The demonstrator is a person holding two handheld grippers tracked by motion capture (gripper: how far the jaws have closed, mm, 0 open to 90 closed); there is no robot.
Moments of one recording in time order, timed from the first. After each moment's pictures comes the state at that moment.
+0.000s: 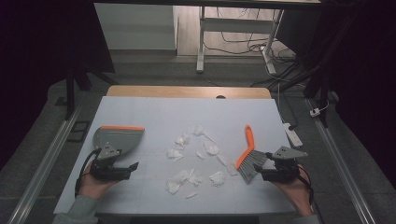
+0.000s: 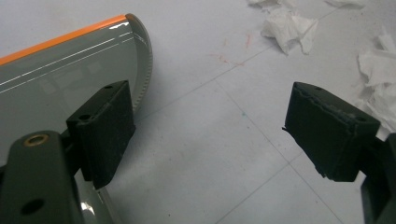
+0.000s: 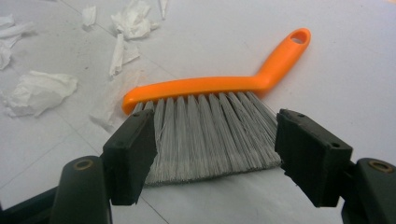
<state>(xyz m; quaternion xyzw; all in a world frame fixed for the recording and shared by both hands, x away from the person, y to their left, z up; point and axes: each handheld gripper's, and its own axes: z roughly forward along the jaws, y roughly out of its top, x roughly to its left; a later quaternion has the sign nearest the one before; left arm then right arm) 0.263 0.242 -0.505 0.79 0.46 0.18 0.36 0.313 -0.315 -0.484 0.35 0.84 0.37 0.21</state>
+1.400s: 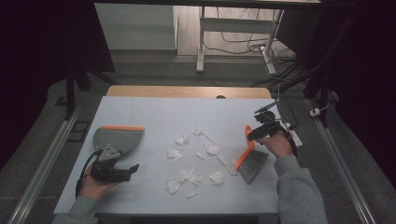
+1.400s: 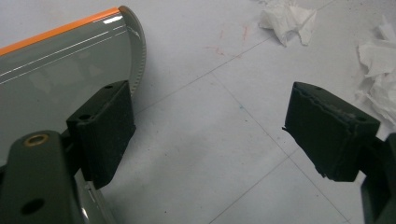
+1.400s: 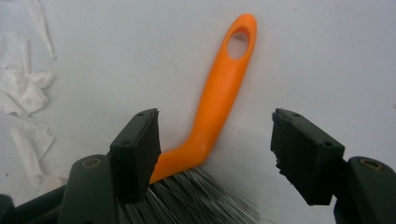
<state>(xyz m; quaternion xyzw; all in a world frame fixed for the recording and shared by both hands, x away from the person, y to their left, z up) 0.261 0.241 -0.511 0.80 0.45 0.18 0.36 0.448 -0.264 -0.445 0.53 0.83 0.15 0.10</state>
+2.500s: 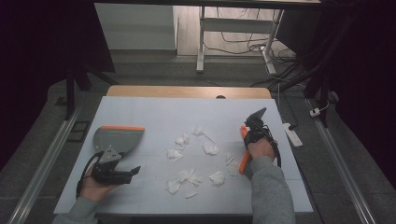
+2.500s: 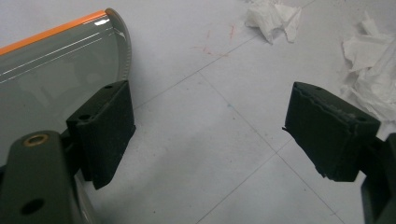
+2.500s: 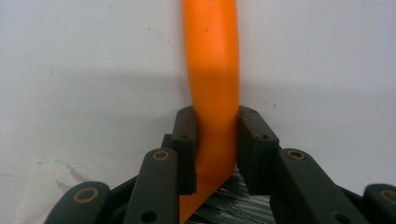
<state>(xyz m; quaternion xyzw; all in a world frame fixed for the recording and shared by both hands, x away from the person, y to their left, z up) 0.257 0.237 -0.511 0.80 0.43 0.17 0.37 0.452 -0.234 -0.488 0.63 0.77 0.05 0.09</state>
